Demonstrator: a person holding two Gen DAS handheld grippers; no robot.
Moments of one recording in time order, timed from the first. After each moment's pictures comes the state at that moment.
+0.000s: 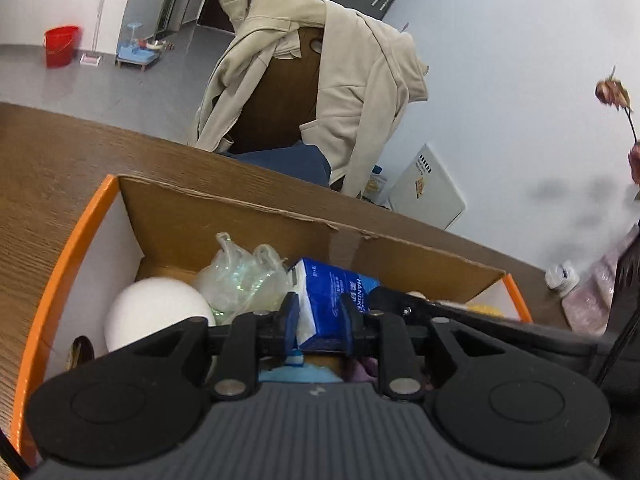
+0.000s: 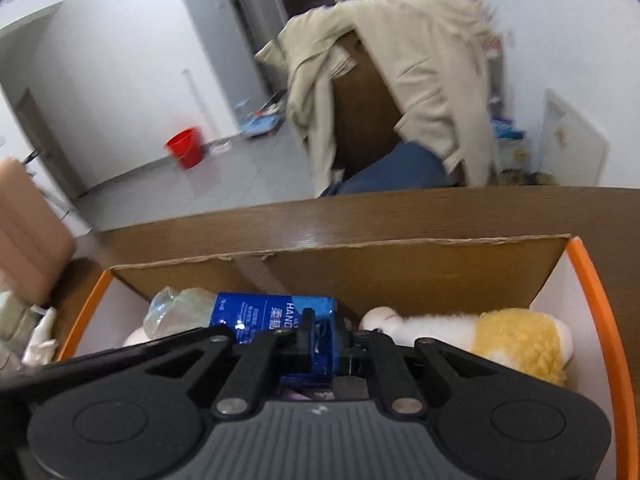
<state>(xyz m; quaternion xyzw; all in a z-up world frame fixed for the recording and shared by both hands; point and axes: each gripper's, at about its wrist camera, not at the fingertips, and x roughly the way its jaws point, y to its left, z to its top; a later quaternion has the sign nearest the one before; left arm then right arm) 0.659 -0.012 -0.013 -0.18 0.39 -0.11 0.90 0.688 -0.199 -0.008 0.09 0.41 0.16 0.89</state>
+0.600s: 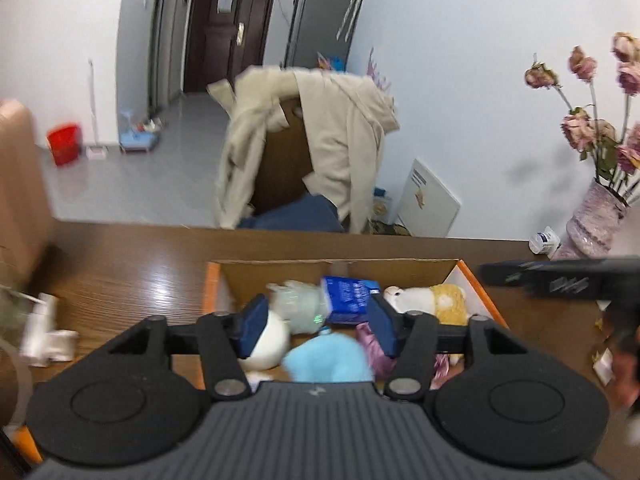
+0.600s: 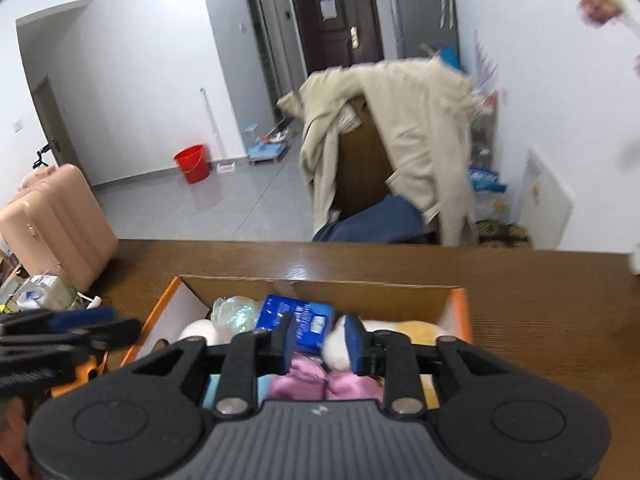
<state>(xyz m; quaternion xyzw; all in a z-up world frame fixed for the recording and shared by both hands) 0.523 0.015 0.120 -0.04 0.32 -0.10 0.94 0.568 -0.245 0.132 0.04 0.36 0.13 0.92</state>
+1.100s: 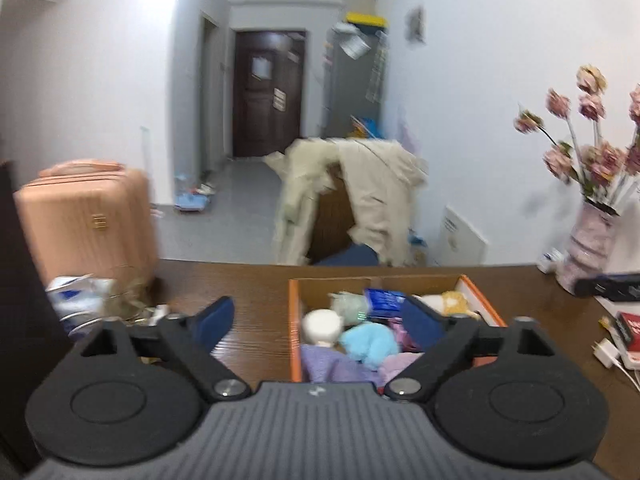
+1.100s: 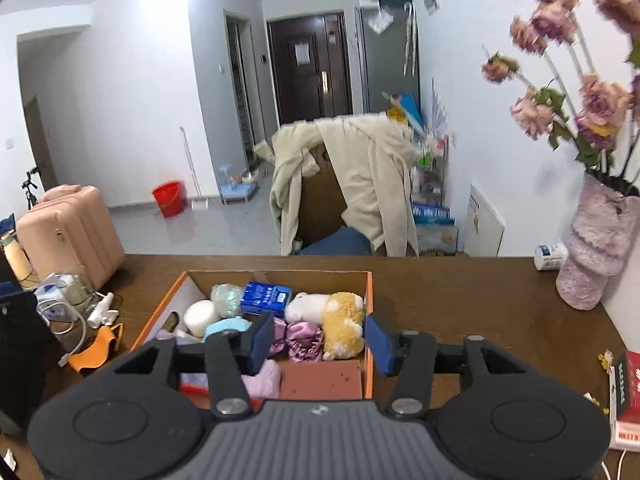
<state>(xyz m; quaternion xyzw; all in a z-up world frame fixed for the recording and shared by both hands) 0.352 0.037 0.178 -0.02 0.23 -0.01 0.97 0.395 -0.294 0.174 0.04 0.27 0.09 0.96</state>
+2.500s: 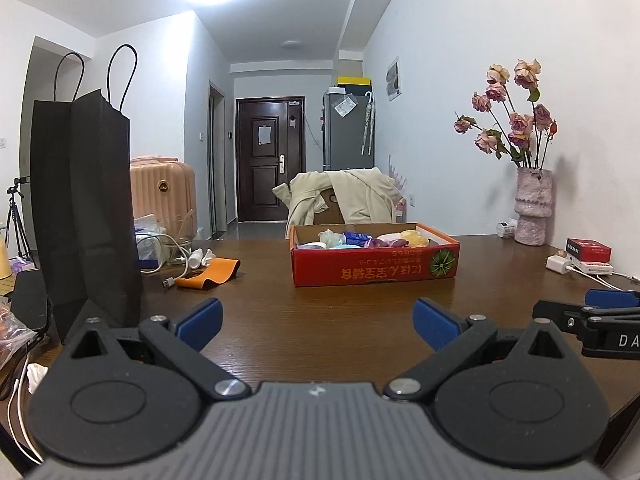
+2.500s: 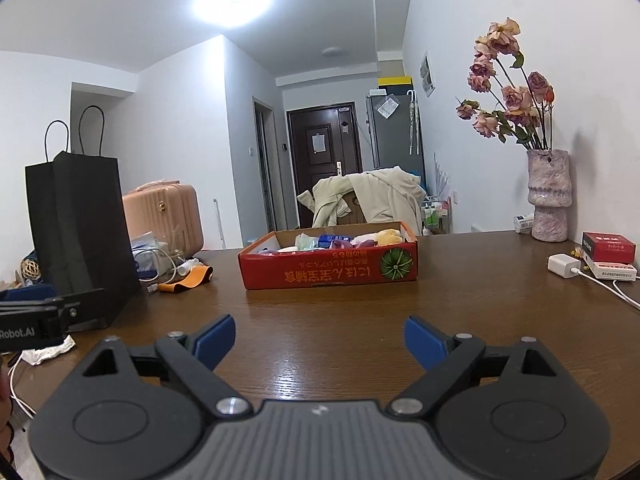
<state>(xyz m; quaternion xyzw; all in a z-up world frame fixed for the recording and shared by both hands) 0.042 0.009 0.039 0.01 0.12 -0.02 0.99 0.056 -0.227 0.017 0.06 0.14 0.10 0.98</state>
